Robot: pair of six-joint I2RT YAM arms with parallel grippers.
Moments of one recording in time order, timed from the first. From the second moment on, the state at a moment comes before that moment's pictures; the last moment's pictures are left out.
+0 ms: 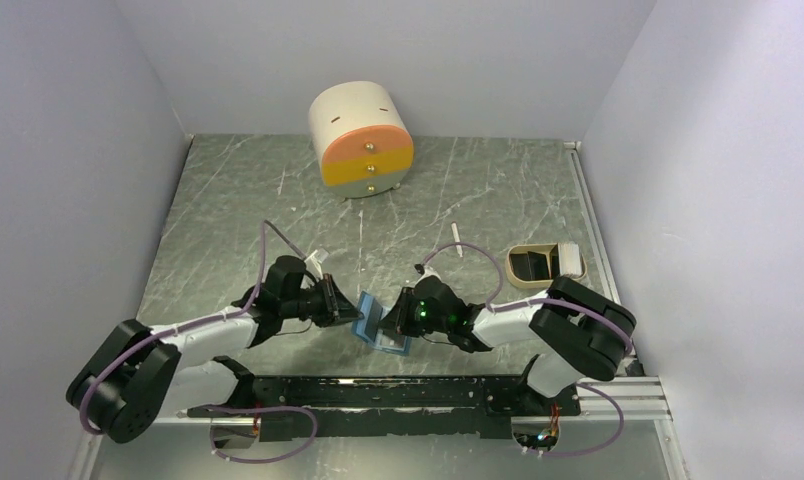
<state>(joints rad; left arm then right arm) -0.57 1.19 0.25 0.33 0.53 -1.01 0.97 1.53 0.39 0.51 -0.08 1.07</state>
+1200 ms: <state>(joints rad) -0.66 1.19 0.34 0.18 0.43 -0.96 0.97 1.56 0.51 0.40 -0.08 0.91</state>
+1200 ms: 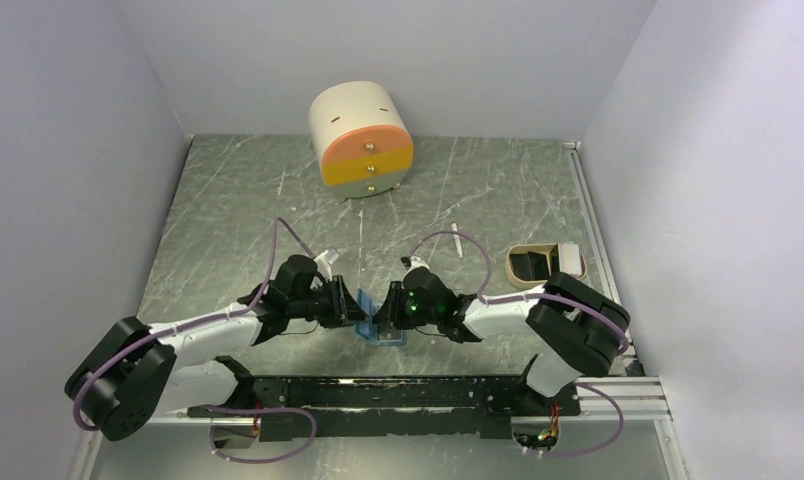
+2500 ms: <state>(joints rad) -0.72 1.23 0.52 -0.11 0.26 -0.91 0.96 1.34 0.49 0.20 0.03 0.82</state>
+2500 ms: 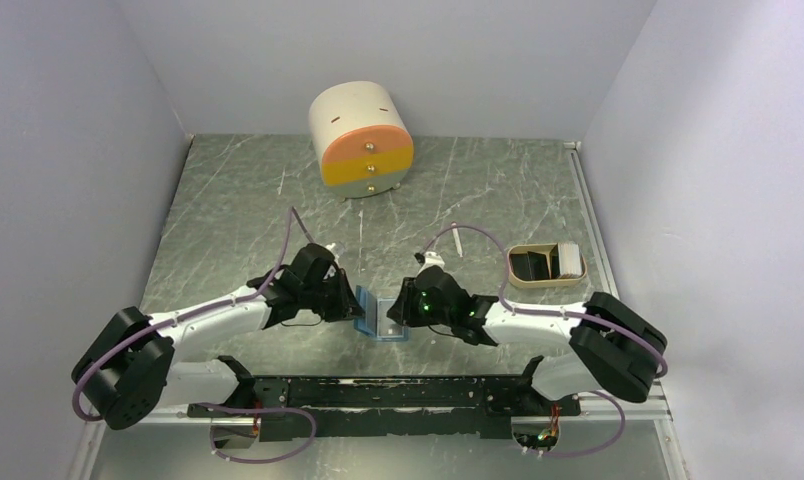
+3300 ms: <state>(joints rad) -0.74 1.39 0.57 0.06 0.39 -0.93 0.95 1.41 0.48 0.21 0.10 0.81</state>
